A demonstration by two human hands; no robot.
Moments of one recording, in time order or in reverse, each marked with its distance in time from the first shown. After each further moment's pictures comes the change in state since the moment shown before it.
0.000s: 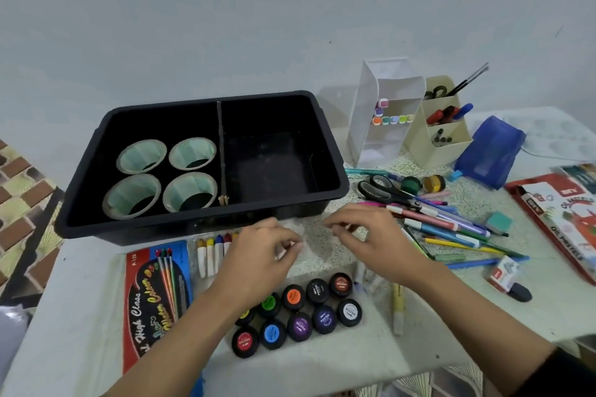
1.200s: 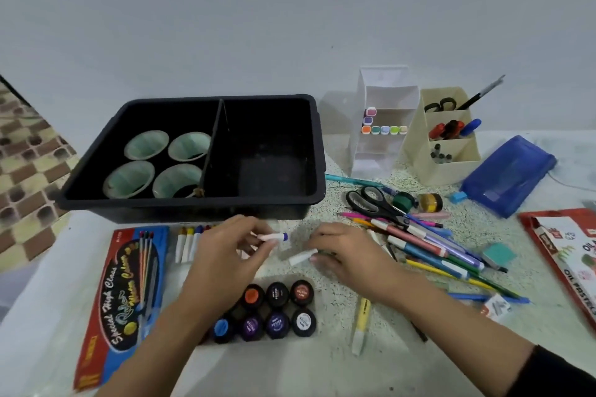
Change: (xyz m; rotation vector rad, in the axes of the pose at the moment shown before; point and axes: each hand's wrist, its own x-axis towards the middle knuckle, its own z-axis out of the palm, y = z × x) left_hand -0.012 0.047 0.011 -0.061 0.290 -0.084; right_hand 0.000 0.053 -0.008 -0.158 -0.254 -0.305
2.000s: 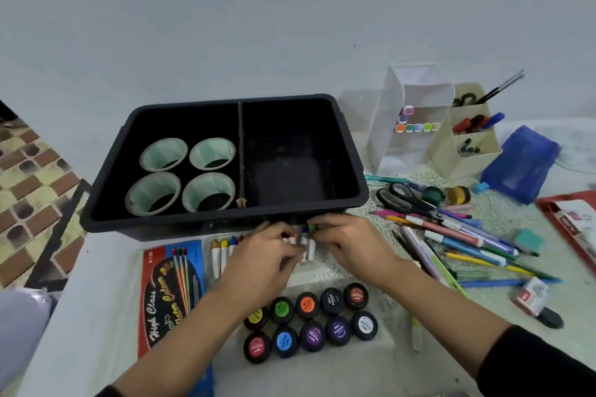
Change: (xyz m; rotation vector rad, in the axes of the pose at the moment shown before) left_hand 0.017 -0.077 -0.006 0.270 -0.272 0.225; right_hand 0.060 -0.032 0.040 -0.128 0.196 0.067
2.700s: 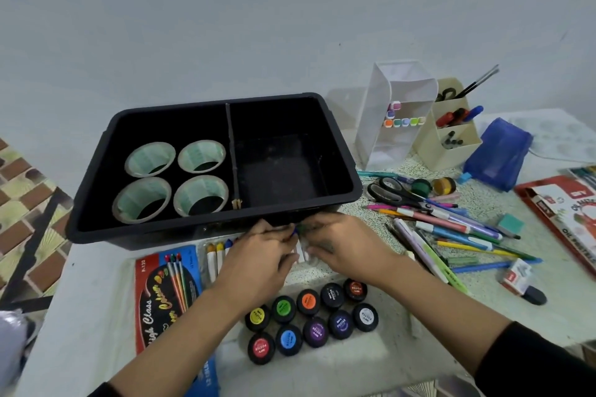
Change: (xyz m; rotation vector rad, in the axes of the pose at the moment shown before) left_hand 0.003 -0.011 0.002 0.101 -0.109 0.046; right_hand 0.000 -0.011 0.001 -0.043 -0.144 0.093
